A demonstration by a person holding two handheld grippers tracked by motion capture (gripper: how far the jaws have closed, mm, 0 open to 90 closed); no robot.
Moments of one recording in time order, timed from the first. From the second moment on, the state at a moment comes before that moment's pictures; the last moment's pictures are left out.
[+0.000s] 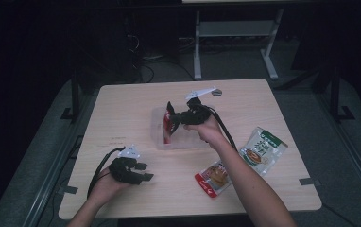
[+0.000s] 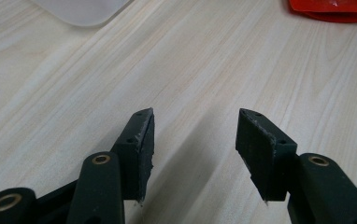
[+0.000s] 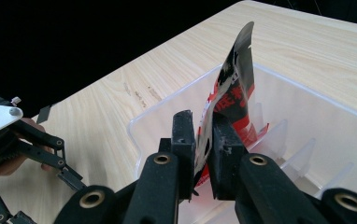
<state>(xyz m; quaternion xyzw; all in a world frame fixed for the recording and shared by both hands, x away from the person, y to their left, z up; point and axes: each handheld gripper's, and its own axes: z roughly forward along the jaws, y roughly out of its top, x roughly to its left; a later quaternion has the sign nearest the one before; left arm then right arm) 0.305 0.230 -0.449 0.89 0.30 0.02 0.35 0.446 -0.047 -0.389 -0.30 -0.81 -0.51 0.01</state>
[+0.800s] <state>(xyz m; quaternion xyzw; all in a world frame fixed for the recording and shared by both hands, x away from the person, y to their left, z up) 0.306 0.233 -0.449 0.88 0.31 0.02 0.36 0.425 -0.069 -0.366 -0.28 -0.80 -0.53 0.01</state>
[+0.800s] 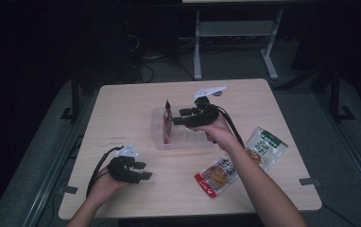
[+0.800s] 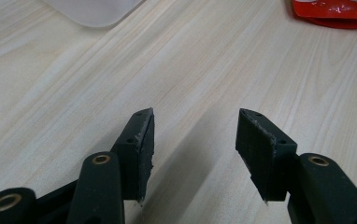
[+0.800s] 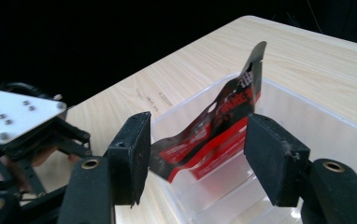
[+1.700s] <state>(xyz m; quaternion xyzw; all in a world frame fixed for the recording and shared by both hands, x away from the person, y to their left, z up) 0.310 0.235 -0.448 0.88 0.31 0.02 0.36 0.419 -0.045 -0.380 -0.21 -0.82 -0.53 0.05</state>
